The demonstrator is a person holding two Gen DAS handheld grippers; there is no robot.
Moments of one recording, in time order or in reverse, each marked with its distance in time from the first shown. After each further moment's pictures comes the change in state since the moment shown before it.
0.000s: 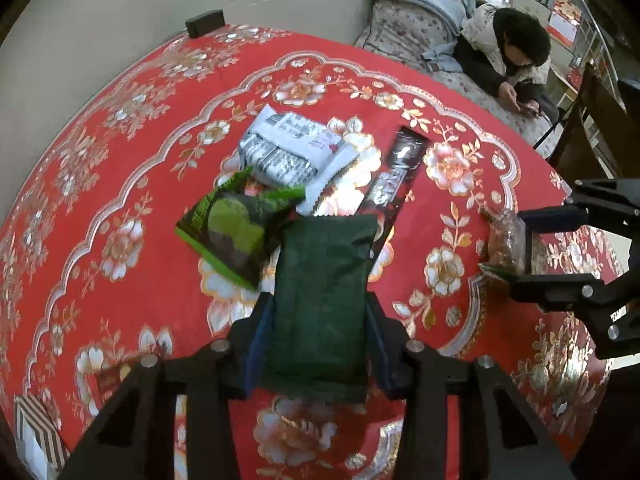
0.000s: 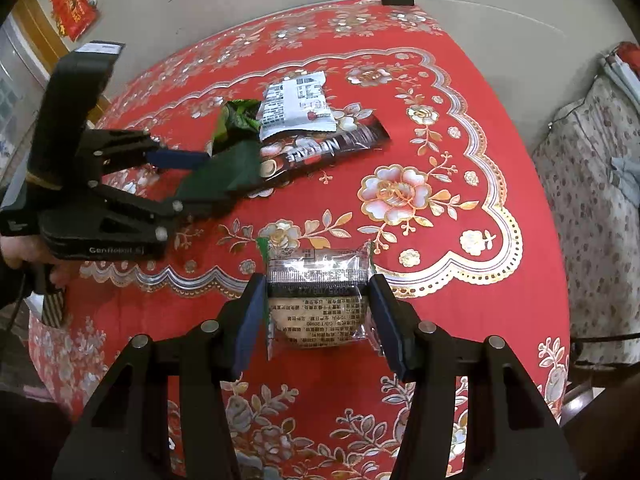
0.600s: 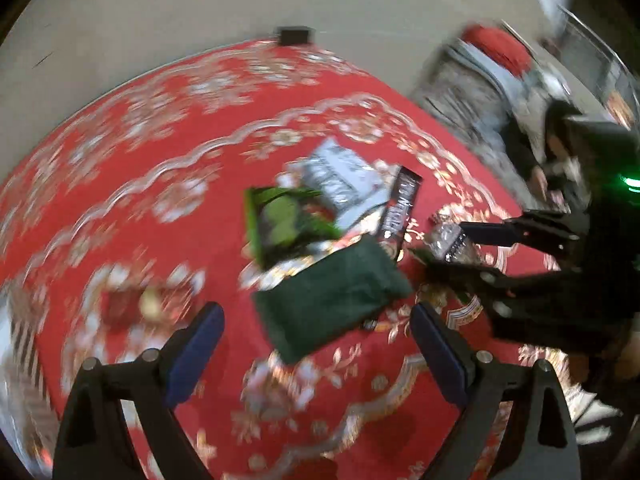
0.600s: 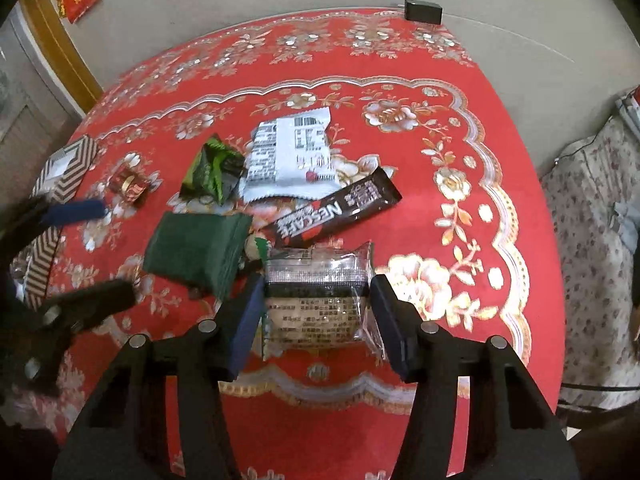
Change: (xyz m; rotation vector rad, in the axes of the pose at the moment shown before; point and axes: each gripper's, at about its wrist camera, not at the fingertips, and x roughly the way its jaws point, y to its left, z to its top) left arm -0.029 0.018 -0.012 -0.280 -0.104 0.022; right arm 0.029 0.009 0.050 -0.092 -0.001 -0.043
